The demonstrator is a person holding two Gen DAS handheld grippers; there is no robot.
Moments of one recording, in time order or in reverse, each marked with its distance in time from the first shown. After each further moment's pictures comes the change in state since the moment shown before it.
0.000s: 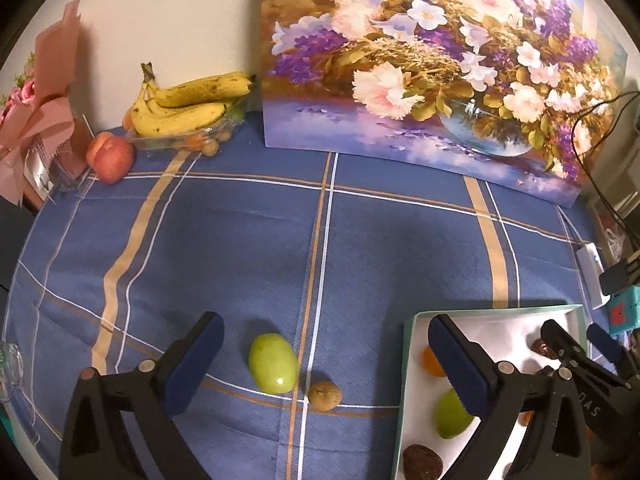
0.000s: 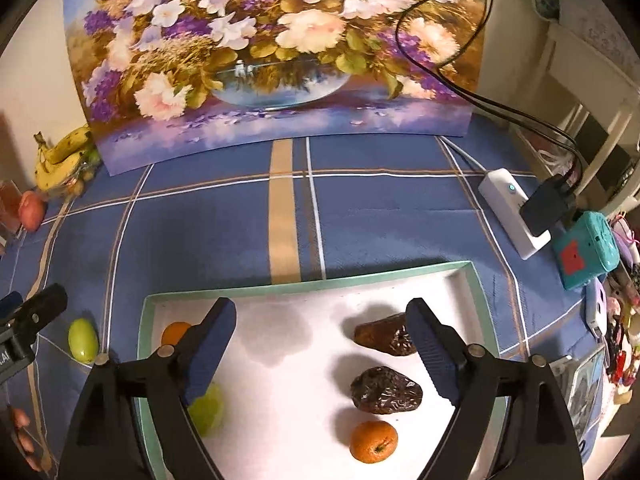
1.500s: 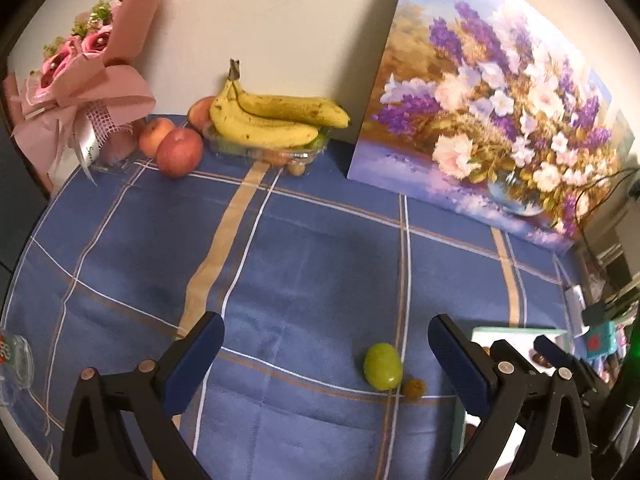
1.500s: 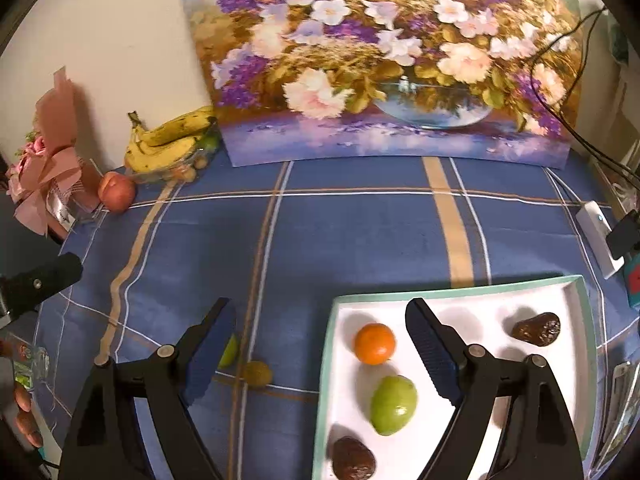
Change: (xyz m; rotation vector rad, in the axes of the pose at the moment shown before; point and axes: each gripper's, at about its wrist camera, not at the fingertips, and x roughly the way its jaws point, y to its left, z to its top) left arm -0.045 0.131 0.006 -0.108 -0.047 -0.060; right arm -0.028 0.125 -0.013 -0.105 -0.052 0.231
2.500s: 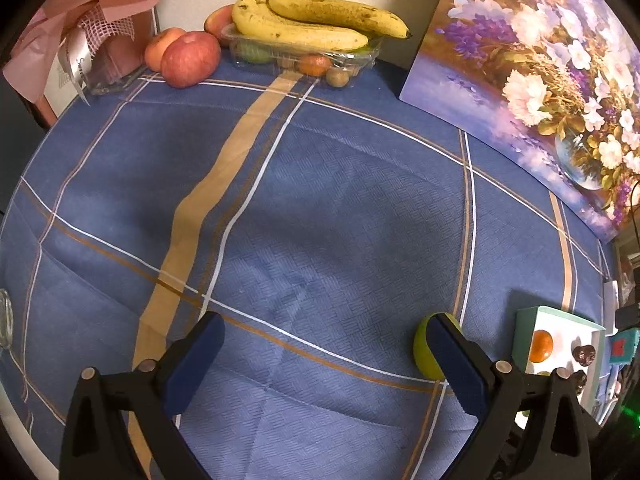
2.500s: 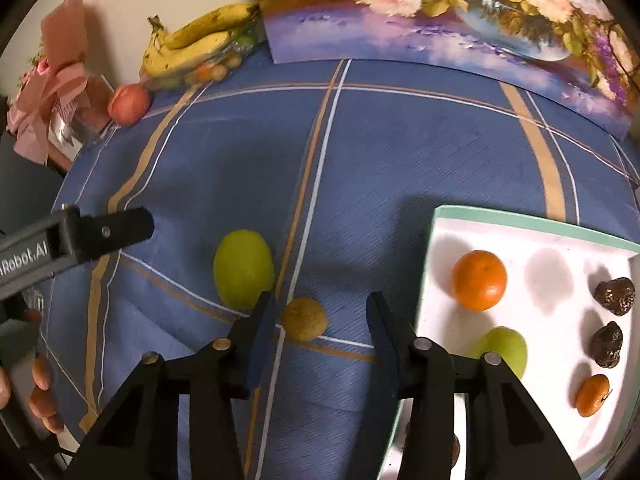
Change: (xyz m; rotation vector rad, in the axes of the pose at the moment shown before) left arm 0.077 0.019 -0.022 -0.103 0.209 0.066; right arm 0.070 0.040 -0.042 -0.087 0.236 0.066
